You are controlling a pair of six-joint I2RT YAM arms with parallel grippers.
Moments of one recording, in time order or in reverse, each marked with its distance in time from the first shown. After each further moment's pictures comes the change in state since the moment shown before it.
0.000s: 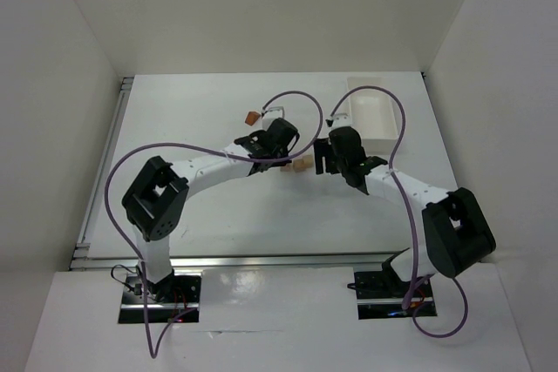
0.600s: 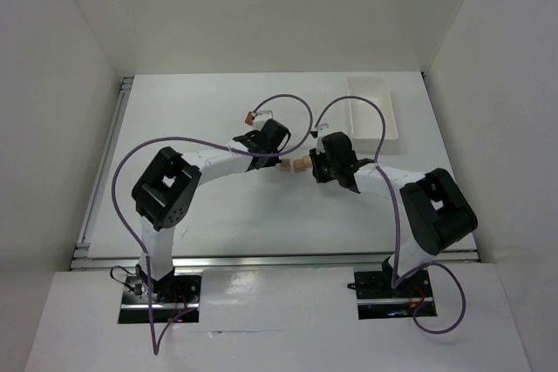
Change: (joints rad) left arm 0.082 0.072 -0.033 0.037 -0.026 0.003; right arm 0.005 0.168 -0.026 0.117 -0.247 -0.110
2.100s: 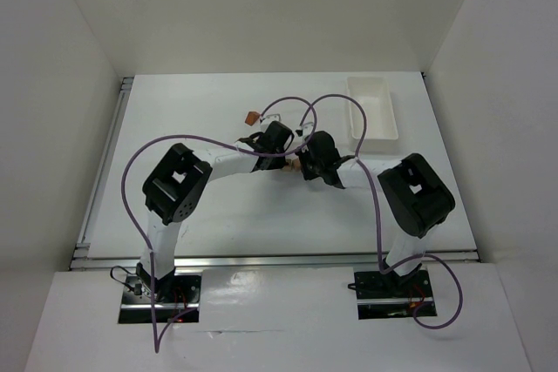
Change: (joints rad) left arm 0.000 0.105 0.033 0.085 0.138 -0.001; right arm 0.079 0.172 0.098 0.090 0.048 0.037
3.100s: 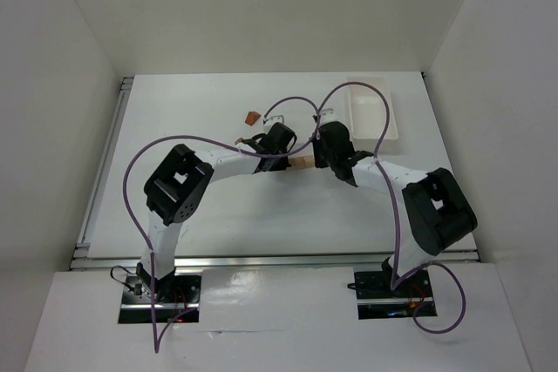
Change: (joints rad) left arm -0.019 0.004 0.003 0.006 0.011 0.000; right arm -0.050 -0.170 -0.003 -0.067 0.119 0.026
